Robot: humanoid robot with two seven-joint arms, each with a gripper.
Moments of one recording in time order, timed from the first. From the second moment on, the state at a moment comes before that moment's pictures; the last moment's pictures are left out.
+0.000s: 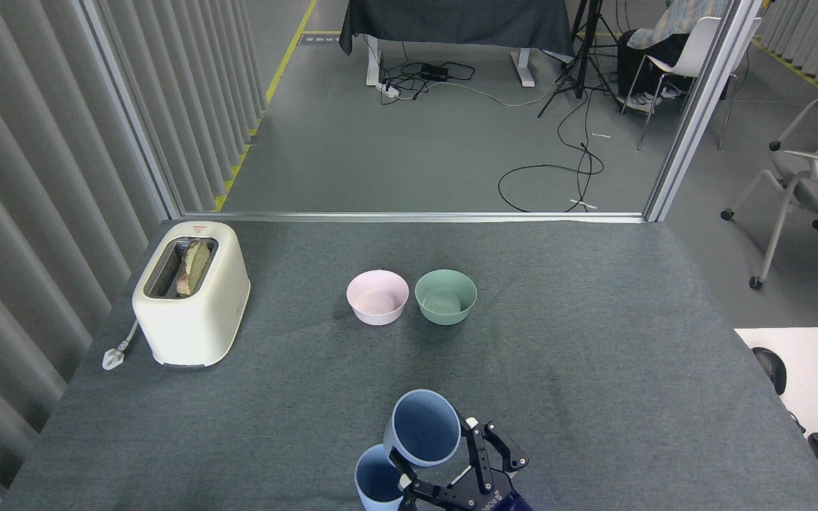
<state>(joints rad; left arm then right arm) 0.28 0.20 0.12 -1.19 -1.27 -0.23 0.66 0.15 0.09 0.26 -1.69 1.65 -0.47 -0.26</state>
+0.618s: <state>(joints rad) 0.27 0.20 0.12 -1.18 -1.27 -0.23 0.67 0.14 0.12 0.30 -1.64 1.70 -0.46 -0.26</state>
